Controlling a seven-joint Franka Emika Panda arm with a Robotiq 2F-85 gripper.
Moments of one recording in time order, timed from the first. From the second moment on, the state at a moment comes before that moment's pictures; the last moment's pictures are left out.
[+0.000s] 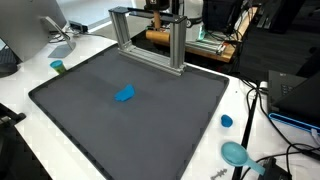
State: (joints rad) arm 0.02 -0.44 -0.01 -2.41 -0.02 1.90 -0.14
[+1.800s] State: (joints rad) arm -0.03 -0.38 0.00 -2.33 -0.05 1.44 0.22
